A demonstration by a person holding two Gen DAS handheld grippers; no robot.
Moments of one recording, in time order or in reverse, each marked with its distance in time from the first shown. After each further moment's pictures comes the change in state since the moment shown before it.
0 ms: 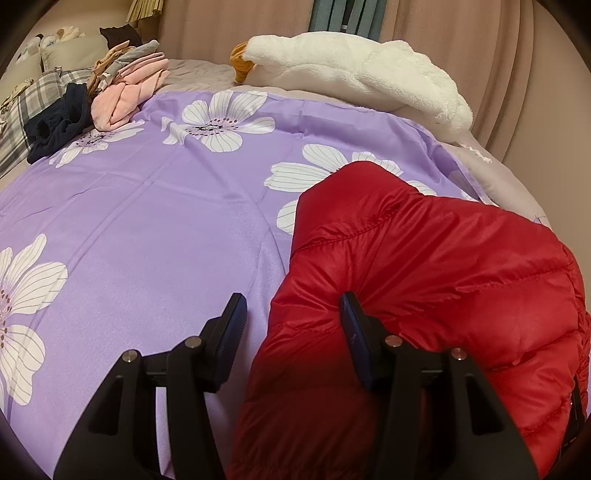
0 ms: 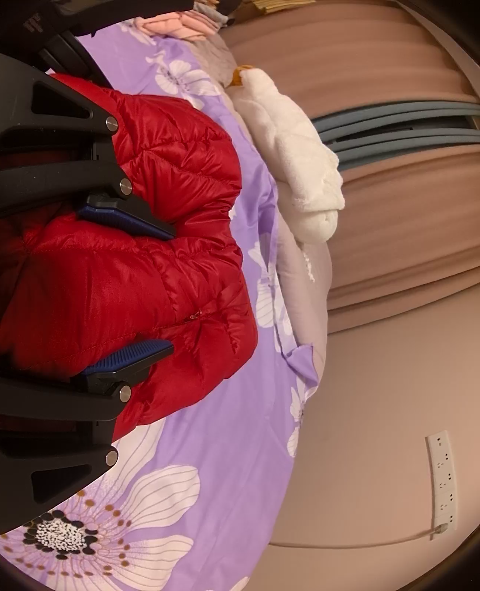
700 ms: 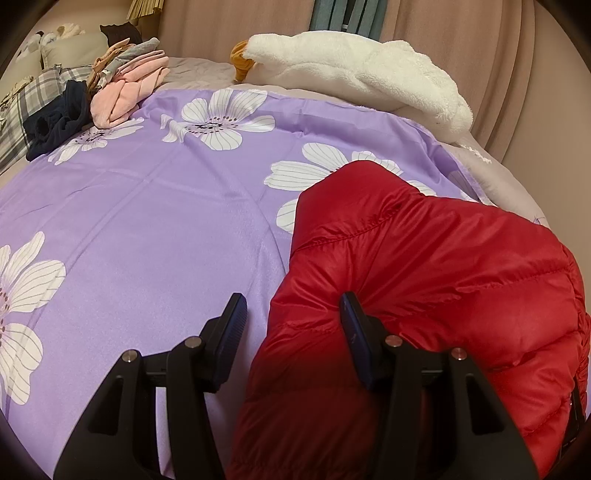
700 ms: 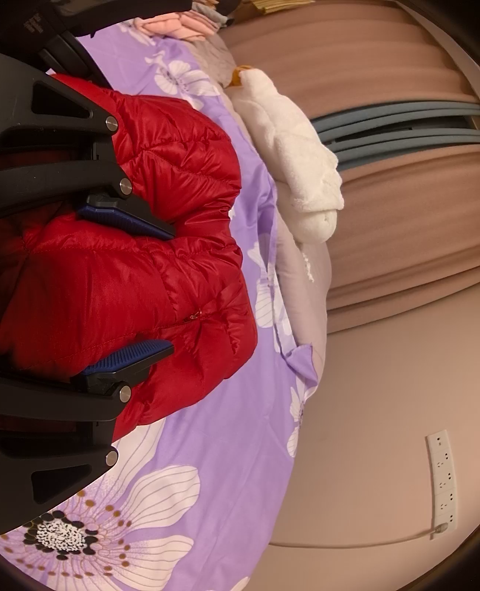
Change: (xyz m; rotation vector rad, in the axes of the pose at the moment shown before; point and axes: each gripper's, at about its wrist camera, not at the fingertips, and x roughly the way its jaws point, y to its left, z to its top) left arm 0.002 0.000 0.000 -0.001 0.003 -0.004; right arm 0.000 0.000 -0.001 0.001 -0.001 0.001
